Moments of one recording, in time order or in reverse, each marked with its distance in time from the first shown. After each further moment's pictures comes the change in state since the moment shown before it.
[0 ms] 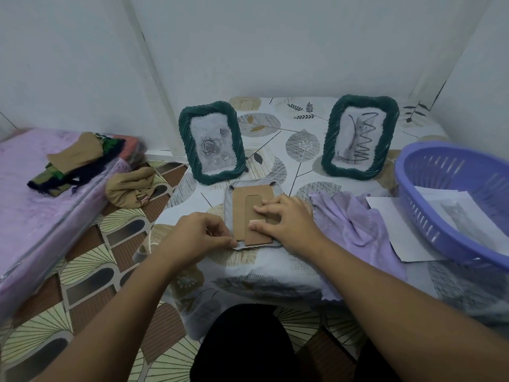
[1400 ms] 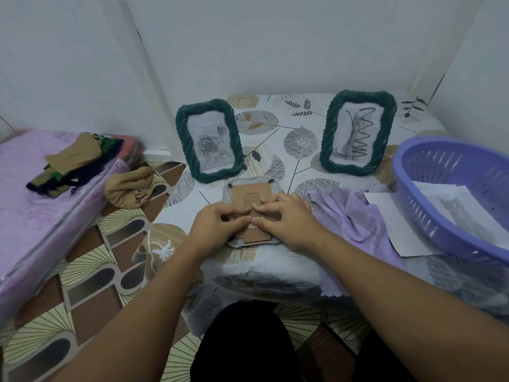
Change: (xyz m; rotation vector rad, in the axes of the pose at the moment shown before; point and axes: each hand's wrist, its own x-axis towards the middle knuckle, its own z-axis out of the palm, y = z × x) left_hand 0.037 -0.007 0.042 -0.298 0.190 0.084; right_hand 0.002 0.000 -0.009 -0.025 -0.103 -0.038
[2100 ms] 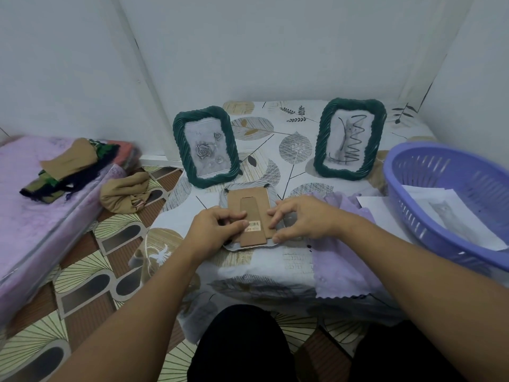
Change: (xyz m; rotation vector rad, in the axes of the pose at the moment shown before) left_hand 0.000 0.005 0.001 -0.076 -0.021 -0.068; right_hand 0.005 0.013 -0.057 0.112 -0.414 0.028
